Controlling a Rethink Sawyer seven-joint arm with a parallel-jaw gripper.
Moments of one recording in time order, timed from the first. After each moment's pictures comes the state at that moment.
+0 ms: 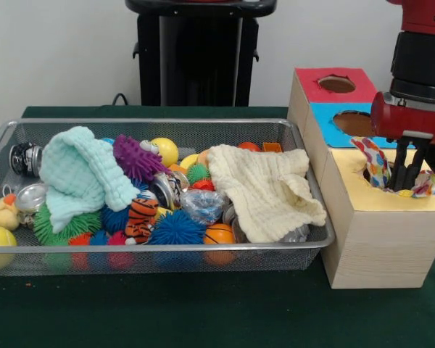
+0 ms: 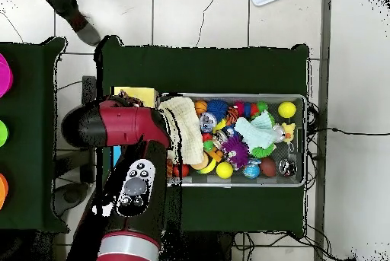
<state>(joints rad) 0.25 -0.45 -0.24 1.36 0.17 0.41 1.93</state>
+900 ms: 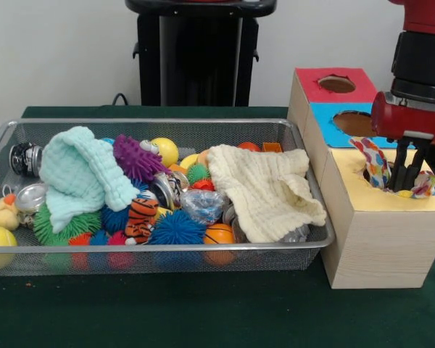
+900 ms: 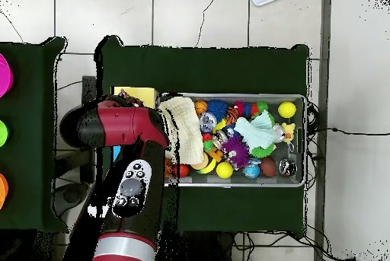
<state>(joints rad) 0.27 -0.44 -0.26 1.35 0.17 0.41 1.93</state>
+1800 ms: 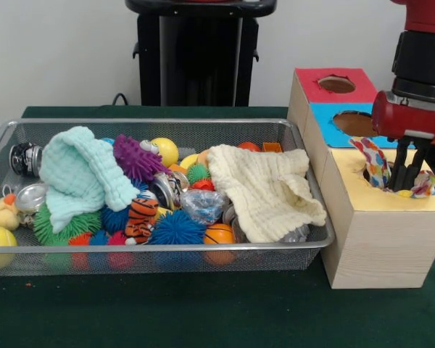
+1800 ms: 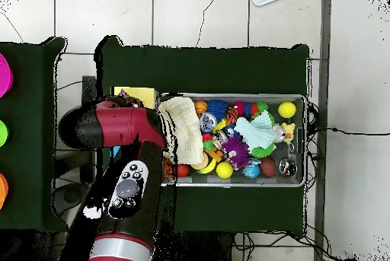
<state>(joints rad) 0.28 -0.44 -0.28 1.35 0.17 0.41 1.93</state>
